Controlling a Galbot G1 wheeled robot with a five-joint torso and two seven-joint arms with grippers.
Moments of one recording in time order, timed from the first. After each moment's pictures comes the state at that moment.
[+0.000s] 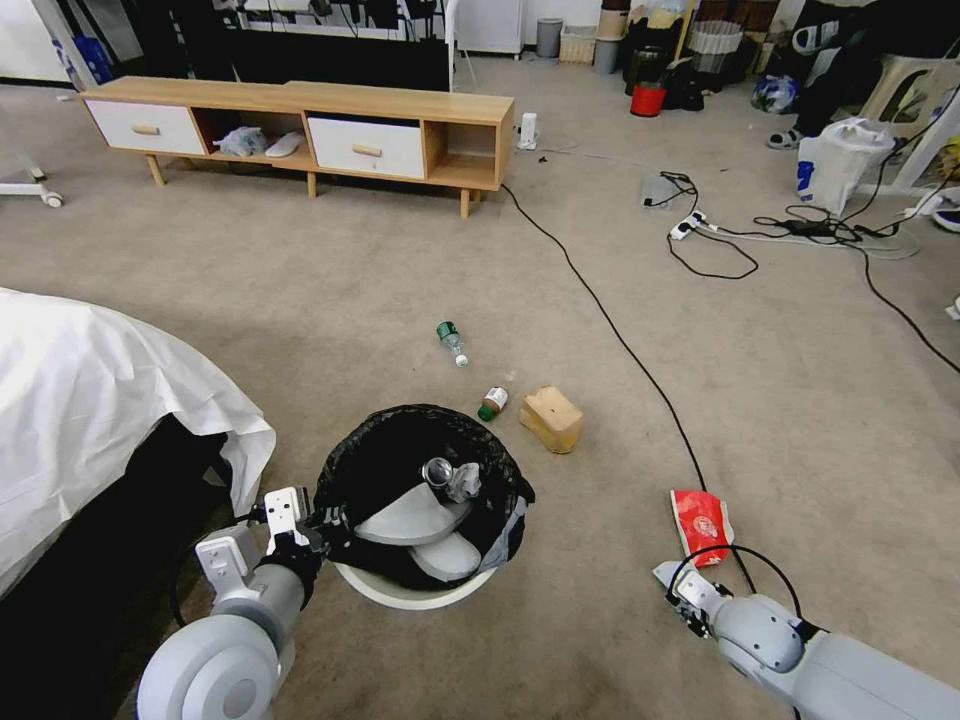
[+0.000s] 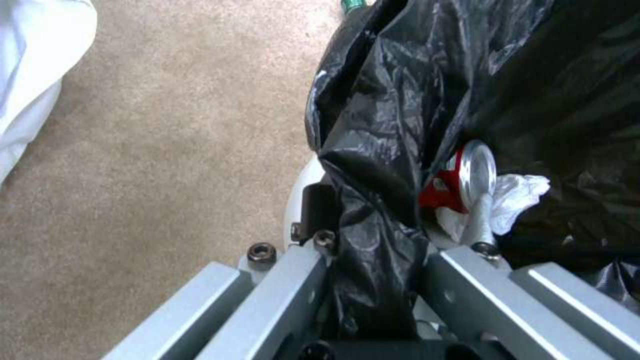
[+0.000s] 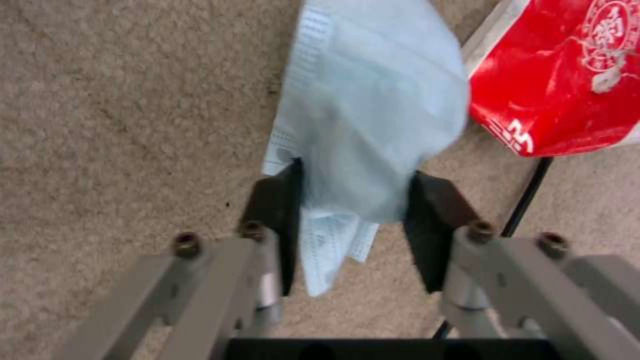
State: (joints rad) left arm 1.53 -1.17 -0.47 -2.31 -0.87 0.54 -0.48; right arm -0.95 0.65 -0.36 1.48 0.42 -0.69 0.17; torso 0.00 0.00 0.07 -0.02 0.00
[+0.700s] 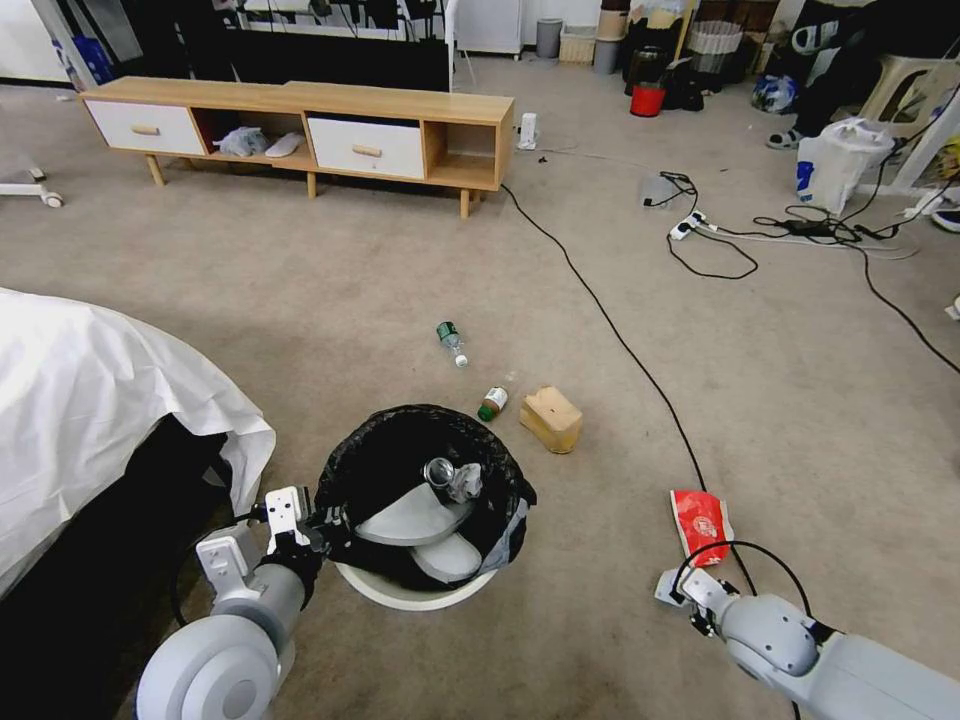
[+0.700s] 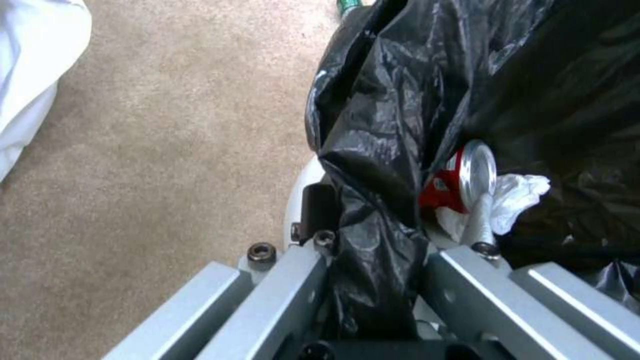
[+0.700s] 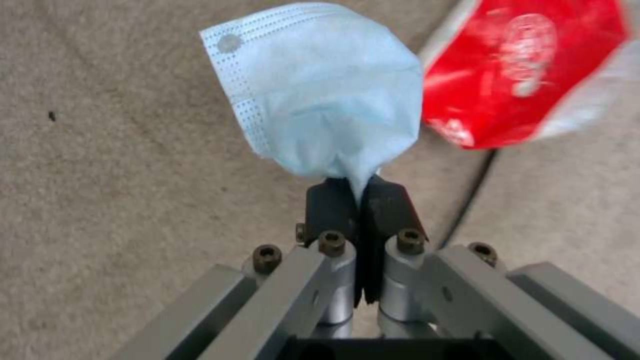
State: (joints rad) left arm 1.53 -1.16 -0.47 -2.31 -0.87 0.54 -0.48; right arm -1.01 0.56 -0.30 1.64 0.48 -0.73 0.22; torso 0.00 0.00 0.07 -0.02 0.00
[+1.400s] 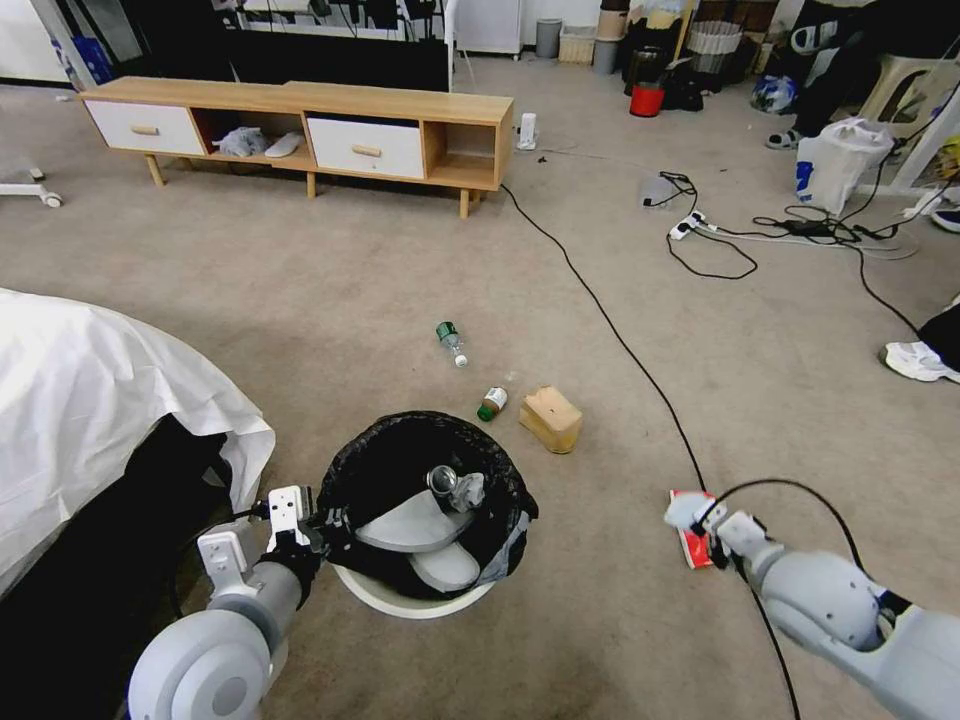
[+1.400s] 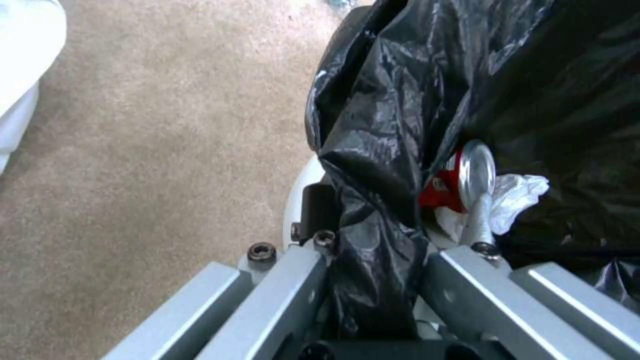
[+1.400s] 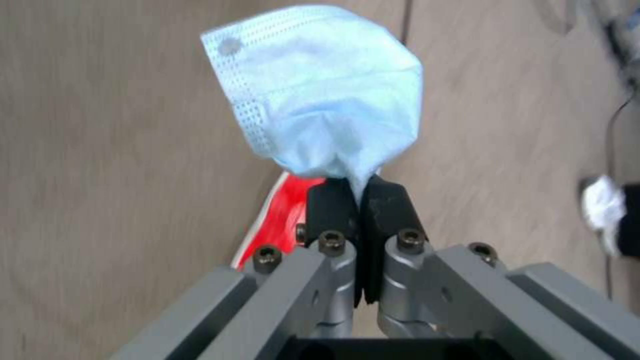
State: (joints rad) left arm 1.50 -1.05 -0.45 -2.29 -0.95 0.56 -0.48; right arm -1.17 0.47 0.11 2.00 0.56 -0.72 0.33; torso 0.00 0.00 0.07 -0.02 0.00
